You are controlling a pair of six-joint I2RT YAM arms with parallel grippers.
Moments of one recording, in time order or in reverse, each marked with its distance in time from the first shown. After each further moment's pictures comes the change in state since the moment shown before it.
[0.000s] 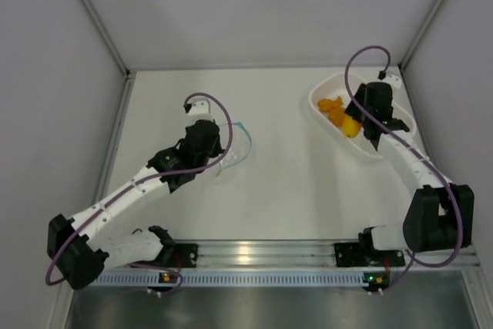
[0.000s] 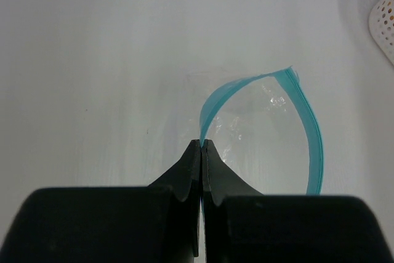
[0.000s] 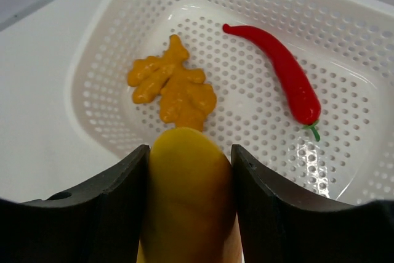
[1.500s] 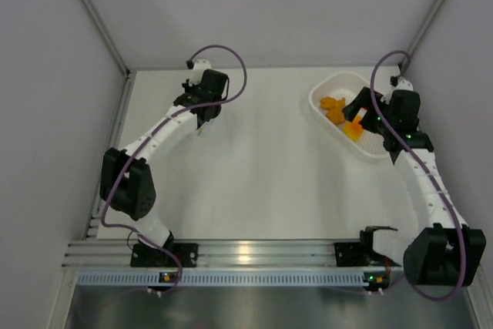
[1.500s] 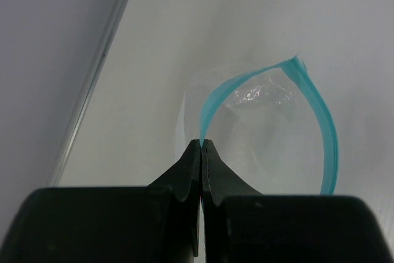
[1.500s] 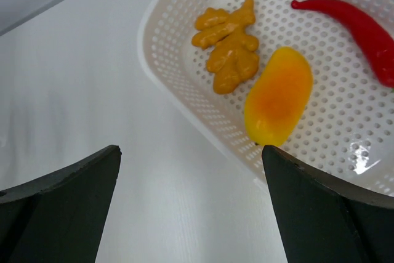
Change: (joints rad) left arm 0.265 0.524 0.465 -0.107 -0.332 0.271; right arm -0.141 -0.173 -0.002 -0.171 -0.375 -0.031
